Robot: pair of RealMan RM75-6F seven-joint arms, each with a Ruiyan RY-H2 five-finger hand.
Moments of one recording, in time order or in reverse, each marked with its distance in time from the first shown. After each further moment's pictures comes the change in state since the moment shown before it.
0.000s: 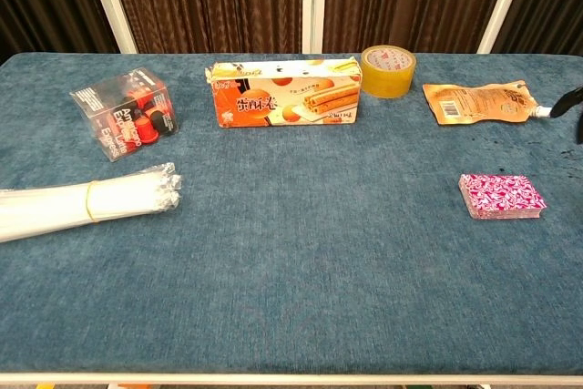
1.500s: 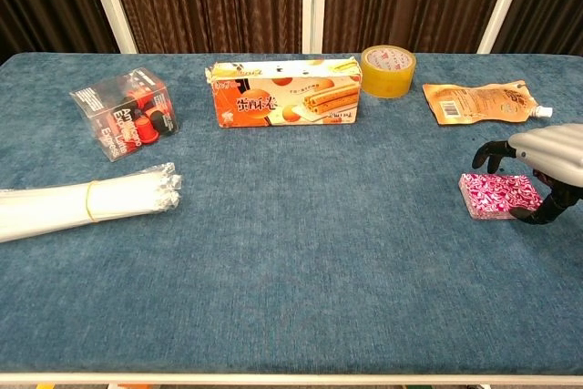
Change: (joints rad) left arm 0.009 -0.012 0.008 0.034 -0.010 -0.013 -0.033; right arm 0.130 -0.244 -0.045 0.171 0.156 -0.047 -0.096
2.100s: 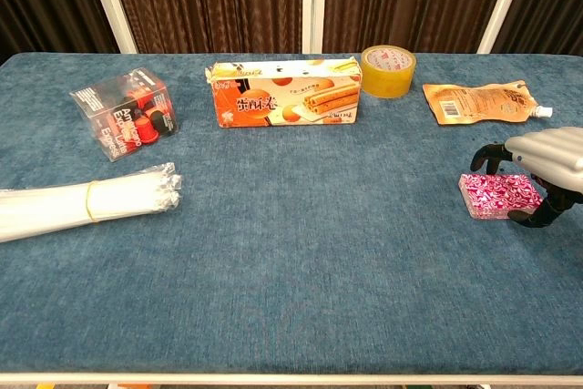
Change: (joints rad) left arm -0.005 0.006 -0.004 -0.005 -0.014 -0.018 -0.007; right arm 0.011 -0.023 -0.011 0.001 0.032 0.030 -0.044
